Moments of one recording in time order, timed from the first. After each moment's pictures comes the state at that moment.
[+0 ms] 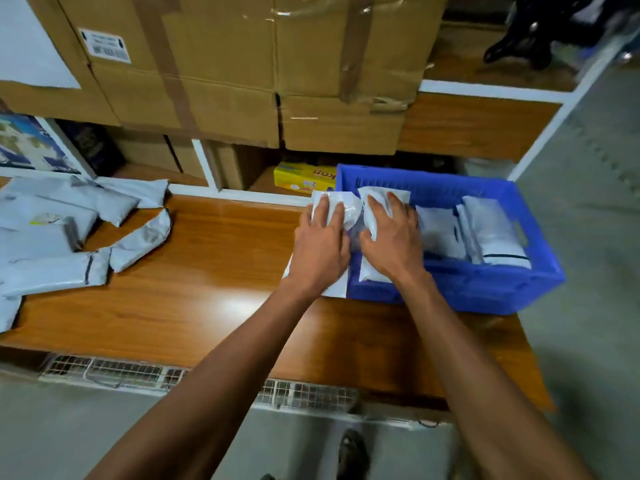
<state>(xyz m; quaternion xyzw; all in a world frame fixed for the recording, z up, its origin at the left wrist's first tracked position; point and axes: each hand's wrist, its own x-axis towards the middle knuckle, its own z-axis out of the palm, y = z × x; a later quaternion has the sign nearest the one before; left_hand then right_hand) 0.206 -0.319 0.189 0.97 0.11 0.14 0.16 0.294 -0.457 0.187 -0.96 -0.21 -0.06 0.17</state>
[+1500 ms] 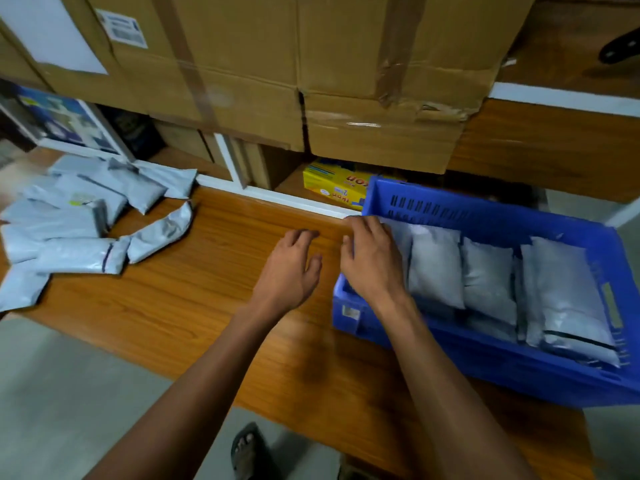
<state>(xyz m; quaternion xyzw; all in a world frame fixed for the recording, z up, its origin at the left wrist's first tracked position) 0.247 -0.246 0.141 0.94 0.19 0.13 0.24 0.362 -0.384 0.157 -0.89 -0.36 -0.05 0.29</state>
